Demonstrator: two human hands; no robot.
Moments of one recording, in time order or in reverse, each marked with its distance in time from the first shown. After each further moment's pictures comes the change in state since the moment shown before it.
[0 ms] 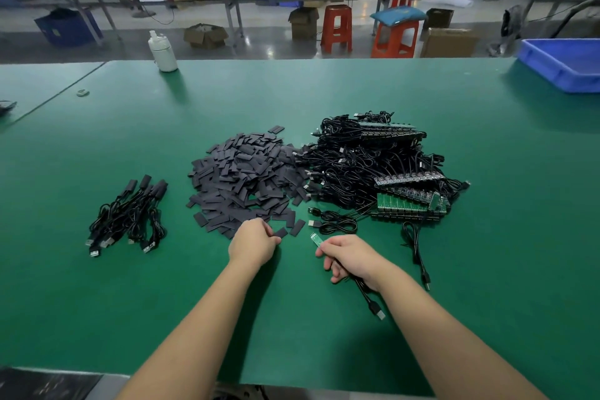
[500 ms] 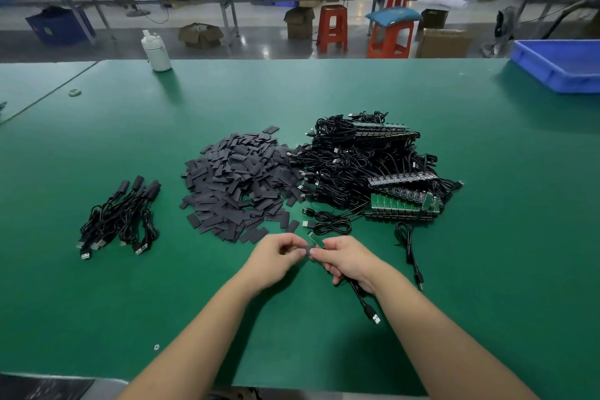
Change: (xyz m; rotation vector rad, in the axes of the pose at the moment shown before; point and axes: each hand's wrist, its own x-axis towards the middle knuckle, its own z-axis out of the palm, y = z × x) left_hand -0.038 0.009 0.016 -0.473 -0.318 0.400; right_hand 0.003 0.010 -0.002 0.014 -0.023 -0.056
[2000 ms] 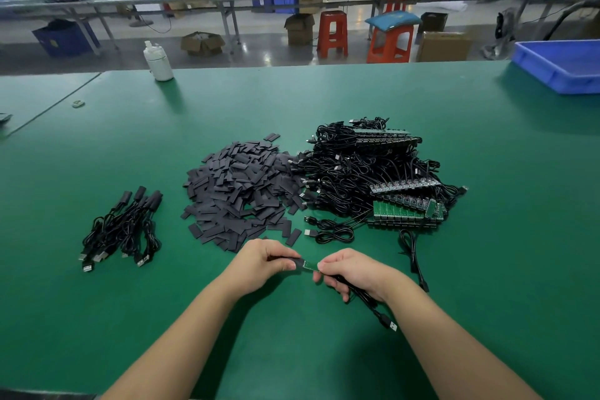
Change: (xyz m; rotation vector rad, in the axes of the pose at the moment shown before) left_hand 0.003 -0.012 -0.037 0.172 -0.076 0.142; right_hand -0.007 -0.007 -0.009 -0.066 -0.224 -0.001
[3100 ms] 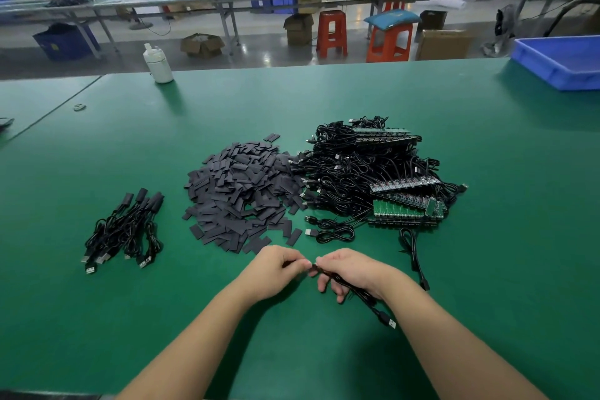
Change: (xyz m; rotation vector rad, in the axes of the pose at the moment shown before) left_hand 0.003 0.011 0.021 0.141 -0.058 -0.004; right_hand 0.010 0.004 0.001 0.005 -0.007 0.053
